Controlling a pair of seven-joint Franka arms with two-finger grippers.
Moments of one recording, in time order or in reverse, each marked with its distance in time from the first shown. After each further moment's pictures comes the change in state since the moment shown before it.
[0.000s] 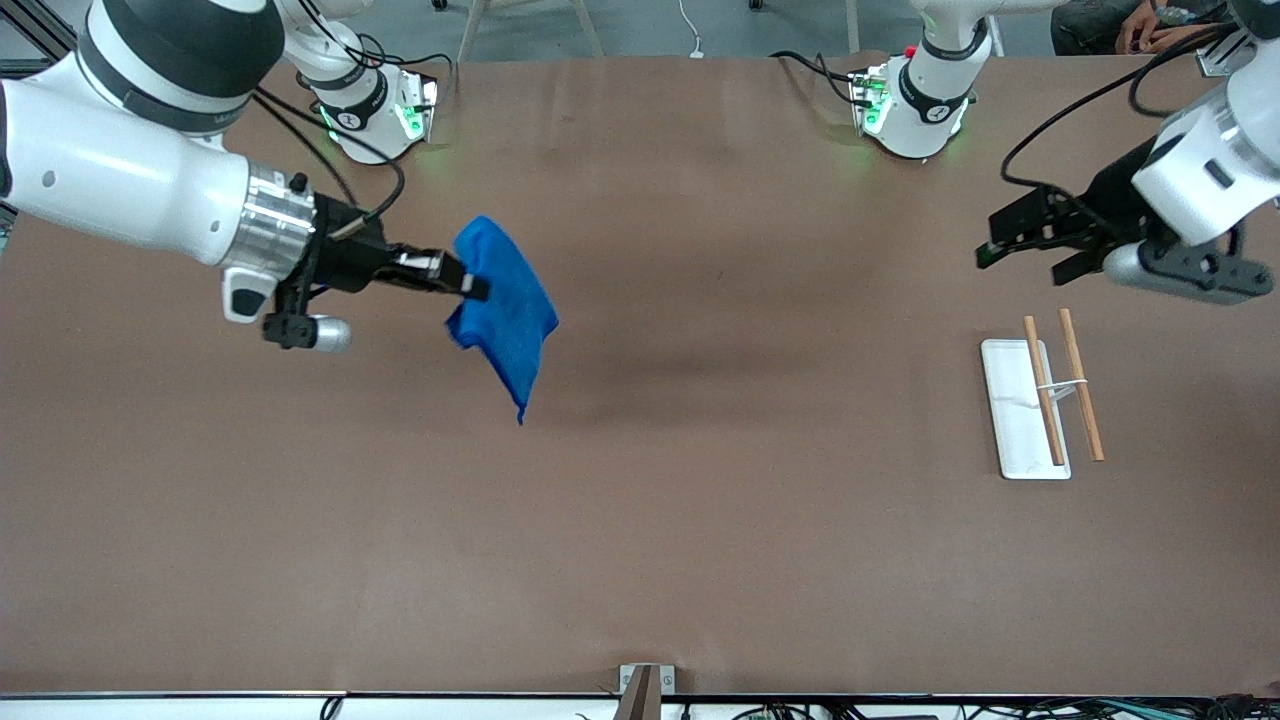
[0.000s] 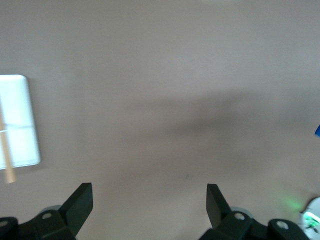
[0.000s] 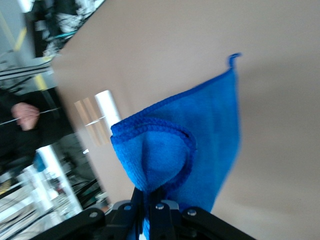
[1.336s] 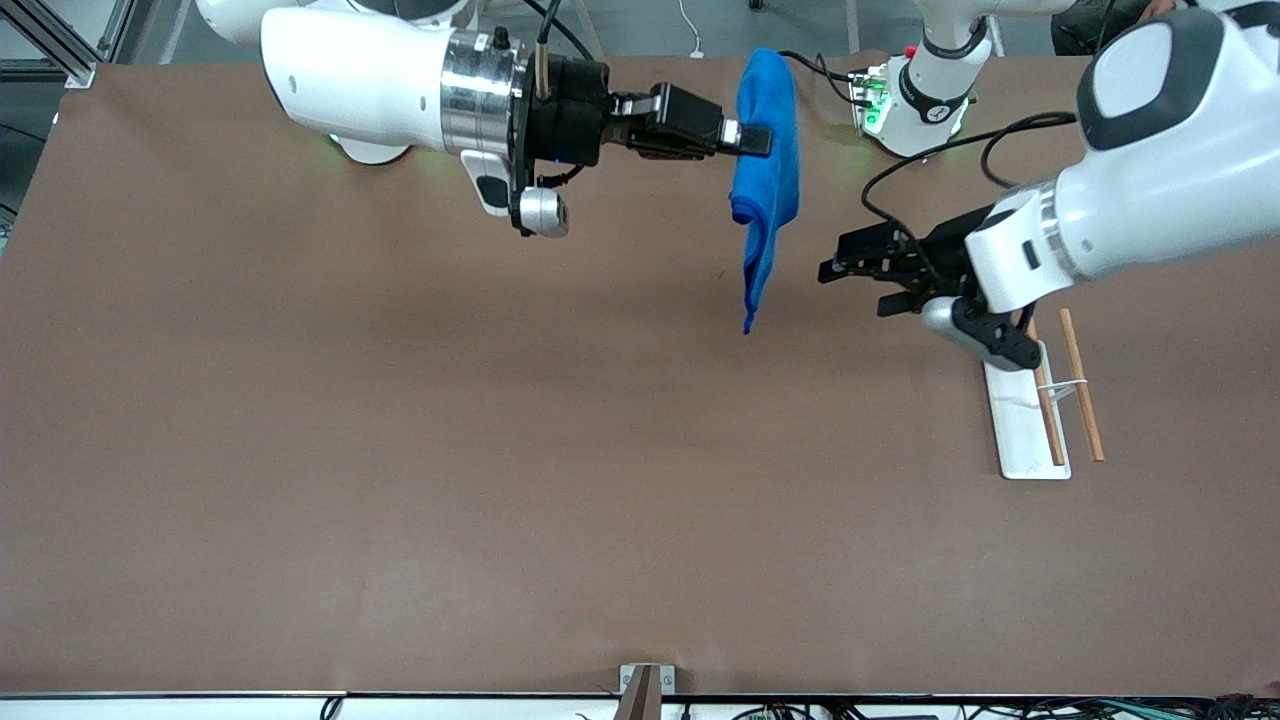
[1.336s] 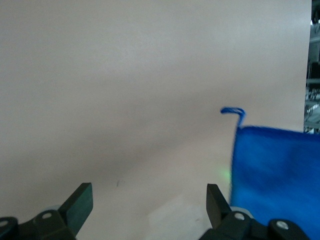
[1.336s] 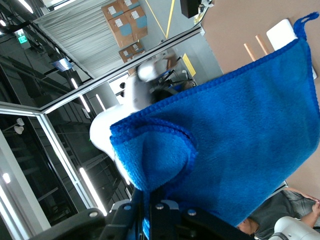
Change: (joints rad) left arm -0.129 0.156 -0.026 0.050 -0.208 0.079 0.124; right arm 0.356 0.087 0.000 0.168 0.584 0.508 0.024
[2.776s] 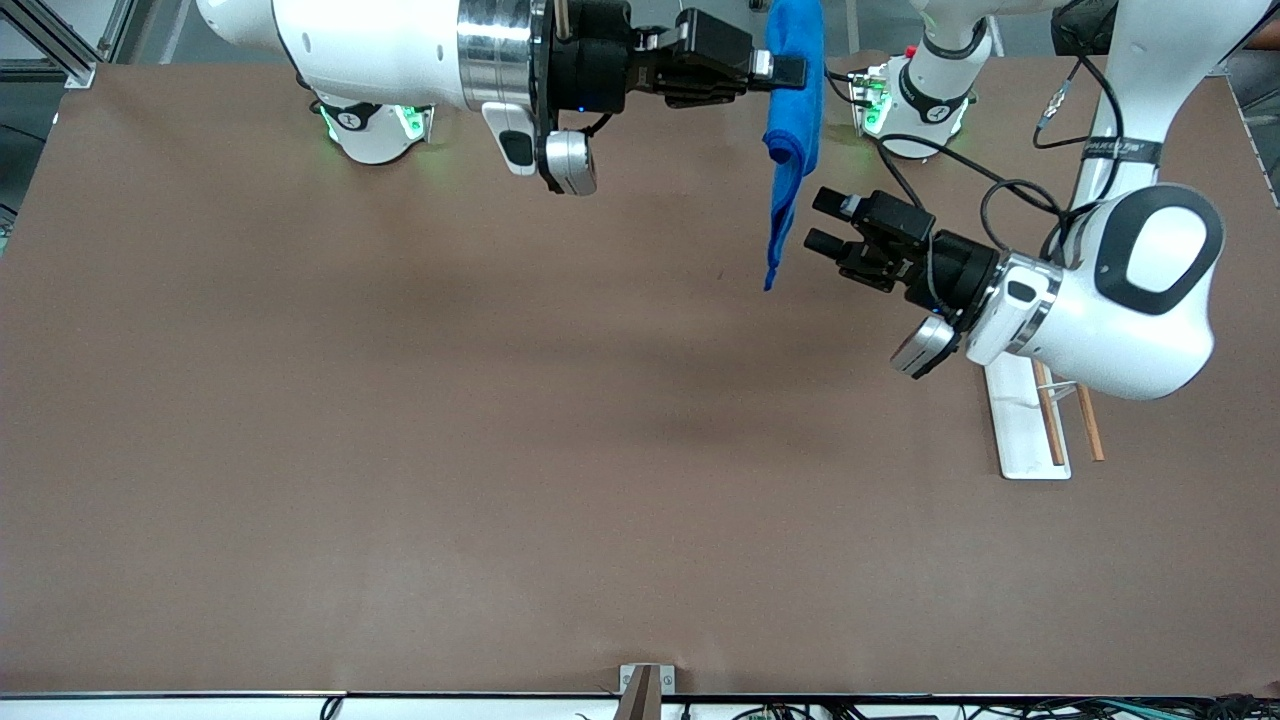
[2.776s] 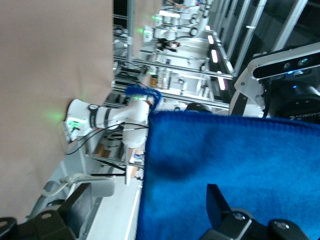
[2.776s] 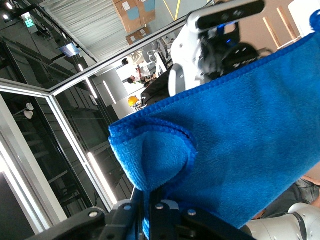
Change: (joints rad) left arm 0.135 0.157 -0.006 -0.127 -0.818 -0.423 0.211; right arm 0.041 0.000 0.000 0.047 0.033 0.001 0.001
